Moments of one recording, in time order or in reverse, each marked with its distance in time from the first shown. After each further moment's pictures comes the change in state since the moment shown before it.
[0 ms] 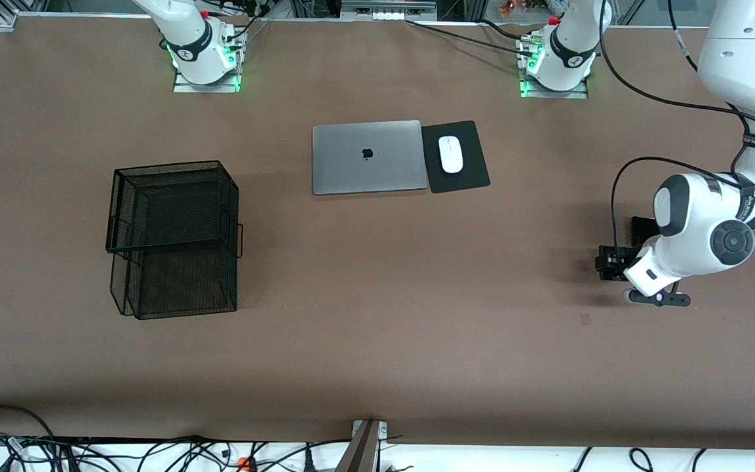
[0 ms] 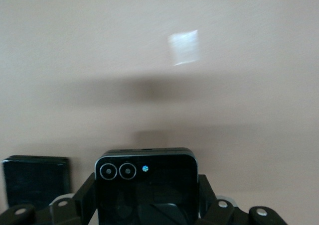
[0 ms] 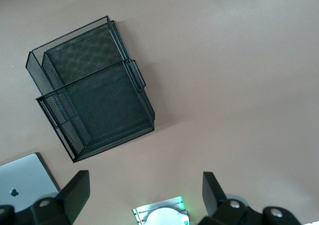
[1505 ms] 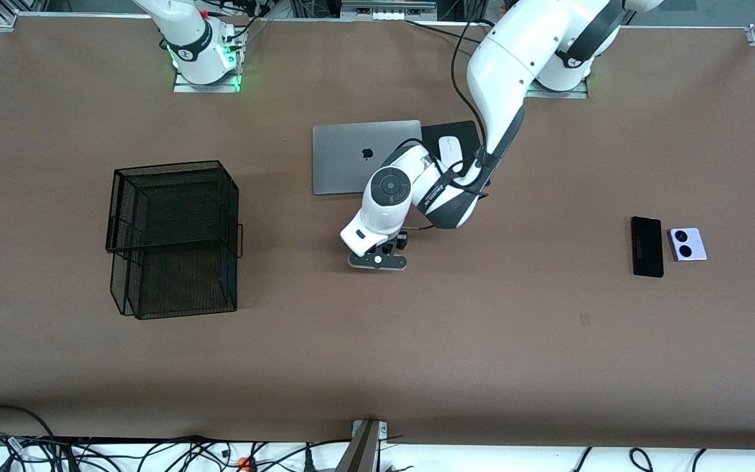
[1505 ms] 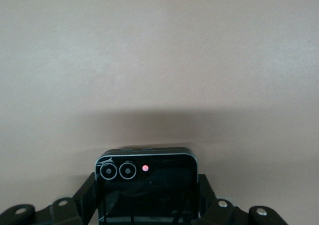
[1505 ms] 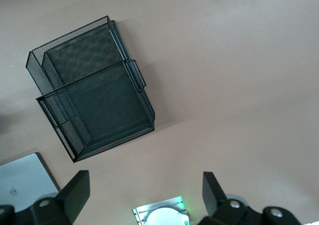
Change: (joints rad) left arm -0.783 0.423 0.004 0.536 -0.071 0.136 -0.702; right arm 0.000 0.000 0.000 0.000 0.000 0.000 0.000
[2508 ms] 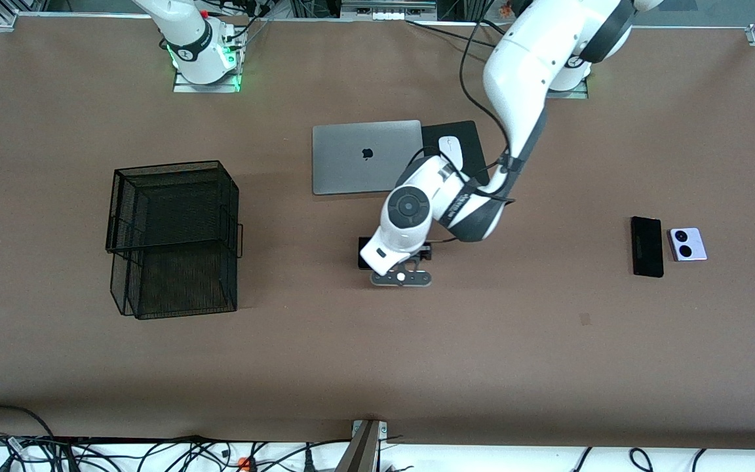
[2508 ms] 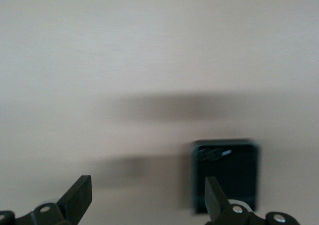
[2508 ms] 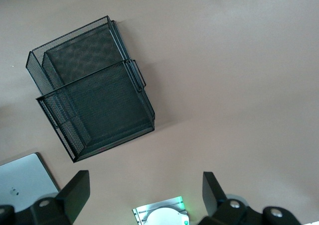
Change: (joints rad) left arm 0.089 -0.079 0.039 0.068 0.001 -0.336 0.111; right arm 0.000 0.000 0.000 0.000 0.000 0.000 0.000
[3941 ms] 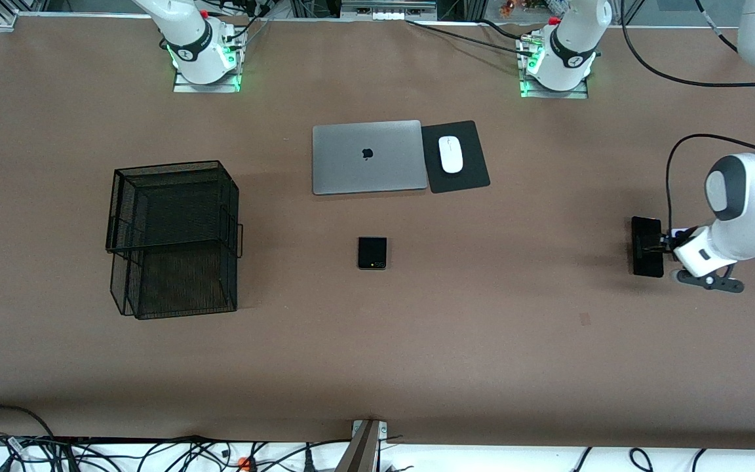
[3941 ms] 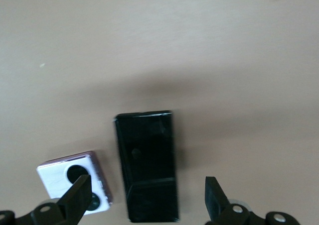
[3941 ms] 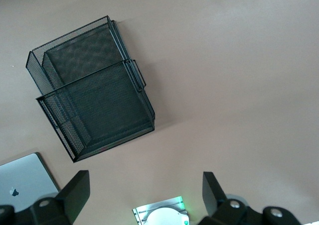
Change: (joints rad) left arm 0.881 -0.440 0.001 -0.717 0.139 0.233 0.884; right arm 0.000 0.000 0.000 0.000 0.000 0.000 0.000
